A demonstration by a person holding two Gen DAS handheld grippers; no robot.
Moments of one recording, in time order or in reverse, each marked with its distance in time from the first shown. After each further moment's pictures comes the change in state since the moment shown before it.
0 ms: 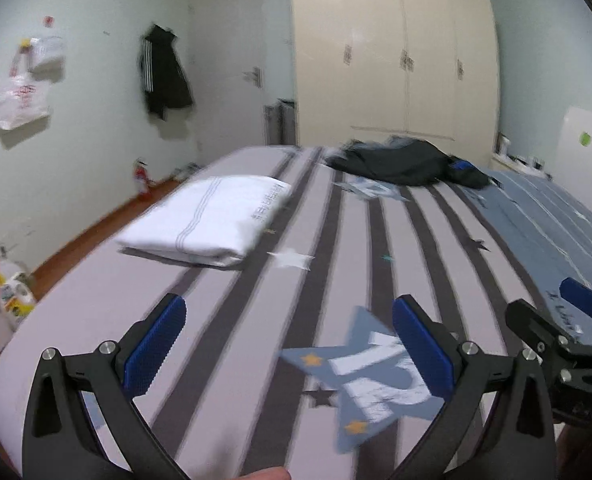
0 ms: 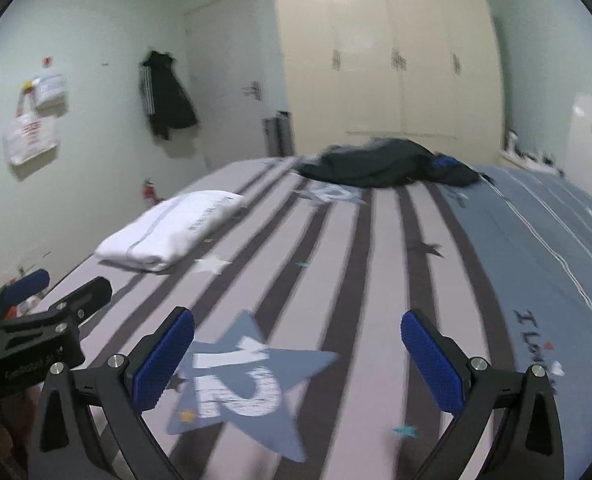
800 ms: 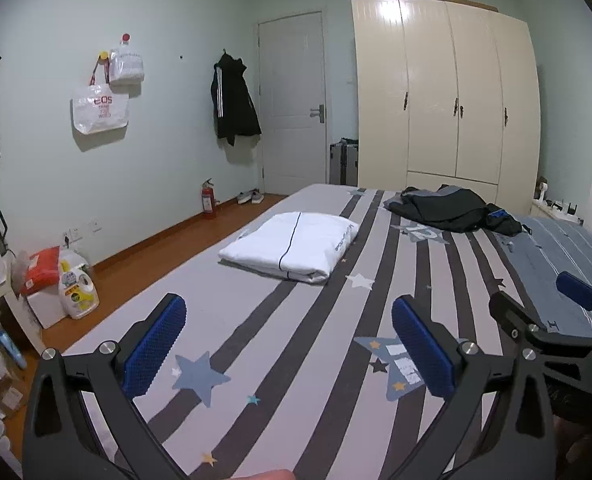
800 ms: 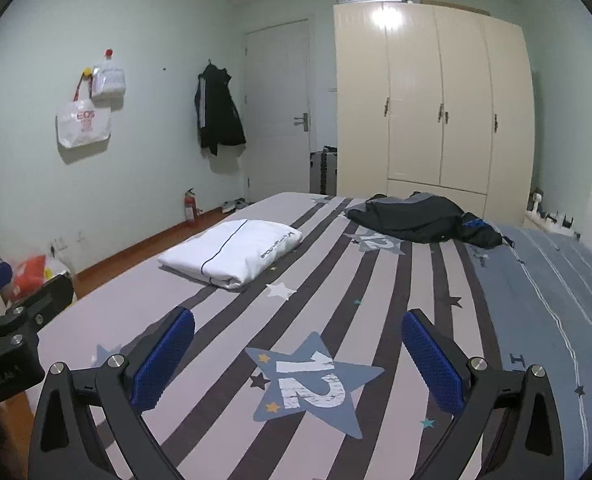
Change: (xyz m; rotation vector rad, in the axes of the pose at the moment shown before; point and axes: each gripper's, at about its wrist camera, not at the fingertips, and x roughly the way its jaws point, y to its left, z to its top) left arm -0.150 0.060 0.008 -0.110 -0.067 0.151; right arm -0.100 0.091 0.023 -0.138 -0.083 0.047
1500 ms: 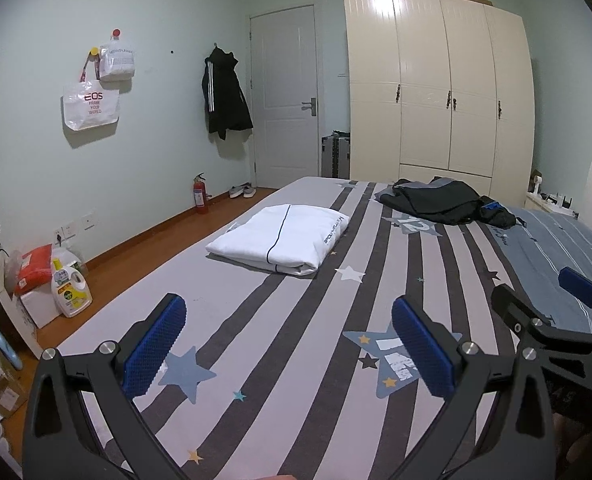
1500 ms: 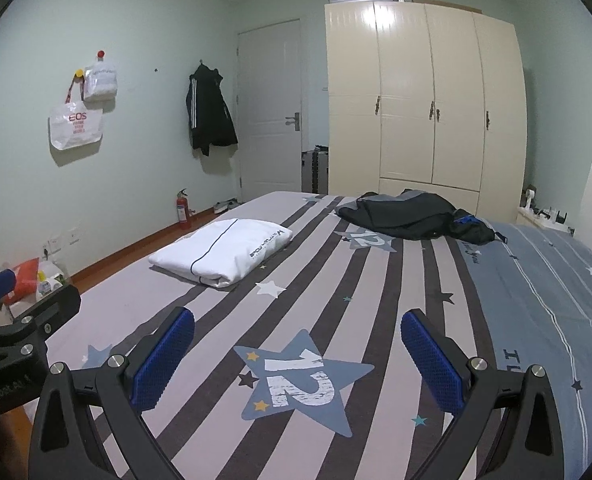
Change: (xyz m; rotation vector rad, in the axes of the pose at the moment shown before) left arm 0.008 -0.018 -0.004 0.020 0.010 -0.022; right arm -0.002 -0.027 -0.006 0.022 -0.007 -0.014
